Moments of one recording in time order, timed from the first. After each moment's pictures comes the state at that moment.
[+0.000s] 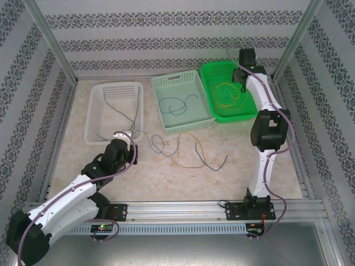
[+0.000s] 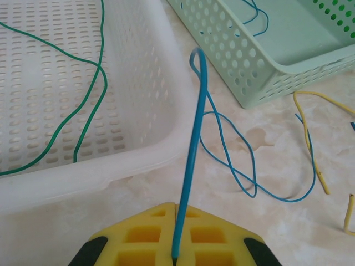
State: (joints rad) left arm -0.55 0.79 0.45 -0.28 -0.20 -0.34; right arm 0.01 2.19 2.08 -0.75 0.29 0.15
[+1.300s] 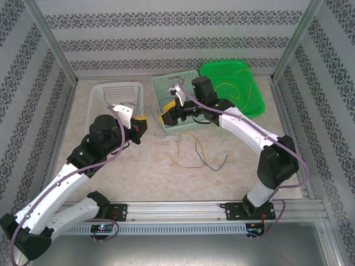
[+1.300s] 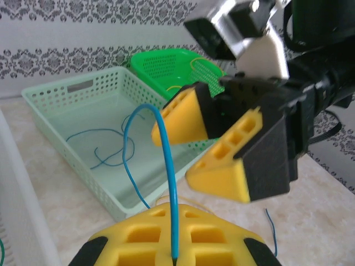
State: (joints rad) left arm -0.55 0.87 0.91 -0.32 0.09 -0.24; right arm 0.55 1.67 1.40 -0.30 -0.86 0.05
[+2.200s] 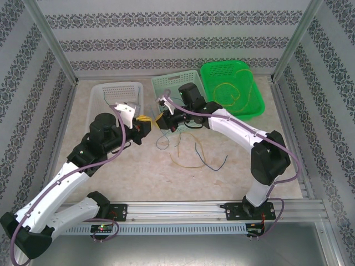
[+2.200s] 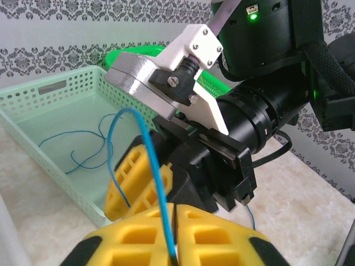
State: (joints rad) left arm -0.55 0.88 0.93 -0.32 0.15 -0.23; right arm 0.64 1.74 1.43 -0.36 -0.82 -0.05
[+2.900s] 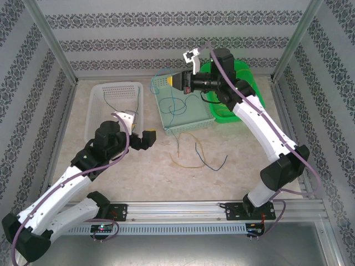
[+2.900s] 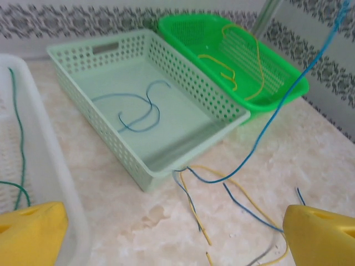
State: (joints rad) left arm -0.55 0.85 0.79 -0.34 0.03 -0.26; right arm 0.47 1.62 1.76 -0.41 -0.76 0.44
